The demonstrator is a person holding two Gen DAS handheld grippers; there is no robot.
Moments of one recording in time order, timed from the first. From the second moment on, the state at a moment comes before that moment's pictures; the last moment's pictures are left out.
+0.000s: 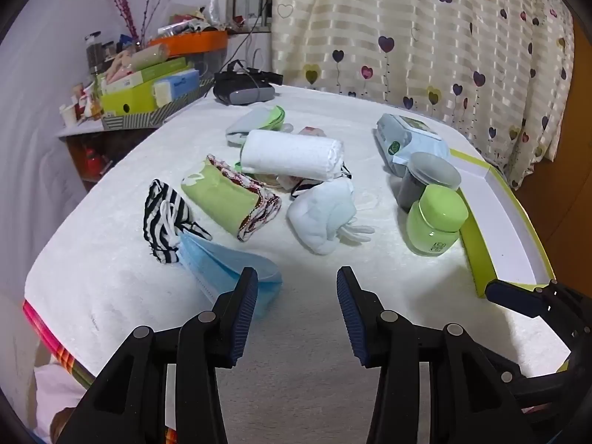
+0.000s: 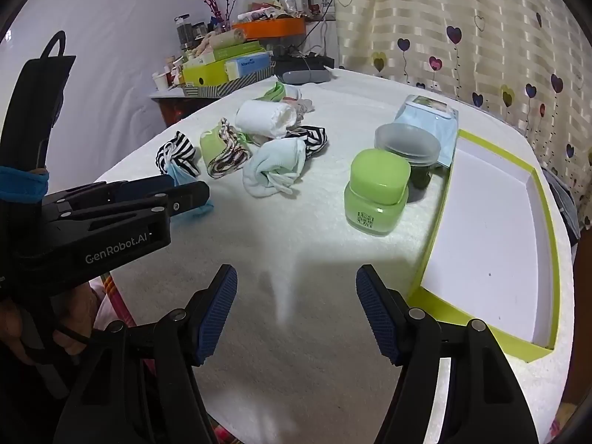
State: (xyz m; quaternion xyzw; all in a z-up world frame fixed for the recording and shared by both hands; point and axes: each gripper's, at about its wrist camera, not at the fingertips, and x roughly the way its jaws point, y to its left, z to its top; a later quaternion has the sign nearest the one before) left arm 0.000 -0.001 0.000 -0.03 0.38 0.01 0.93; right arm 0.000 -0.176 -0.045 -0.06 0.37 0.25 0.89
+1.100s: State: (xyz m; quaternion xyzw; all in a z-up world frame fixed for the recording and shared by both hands) left arm 0.001 0.011 -0.005 -0.05 0.37 0.03 0.93; right arm 0.005 -0.170 -0.044 -0.07 0.37 0.26 0.89
